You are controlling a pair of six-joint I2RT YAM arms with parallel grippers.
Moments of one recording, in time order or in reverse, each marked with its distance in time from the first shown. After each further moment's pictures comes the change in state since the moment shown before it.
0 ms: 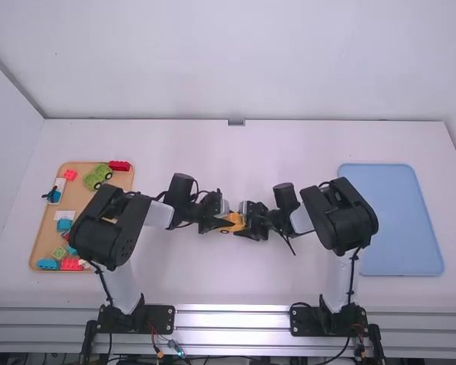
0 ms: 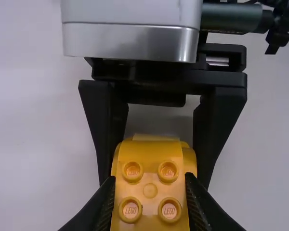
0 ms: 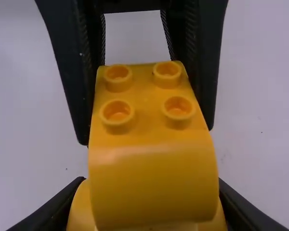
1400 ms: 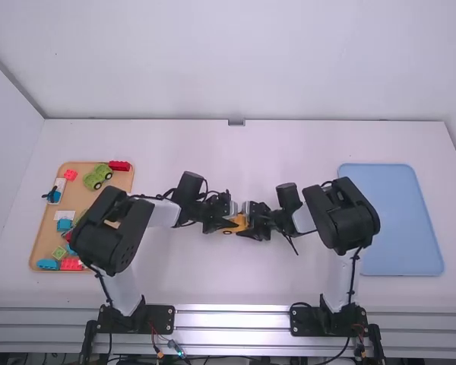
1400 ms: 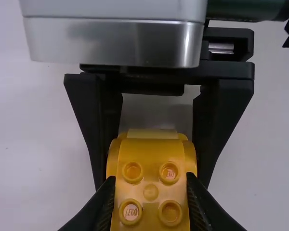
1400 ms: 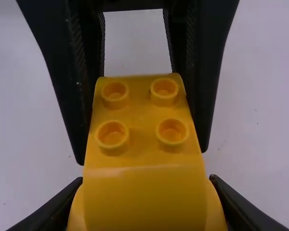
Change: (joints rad) left arm -0.074 -0.028 0.051 -0.125 -0.130 0.023; right arm -0.023 0.000 -0.002 -0.013 -0.022 -0.024
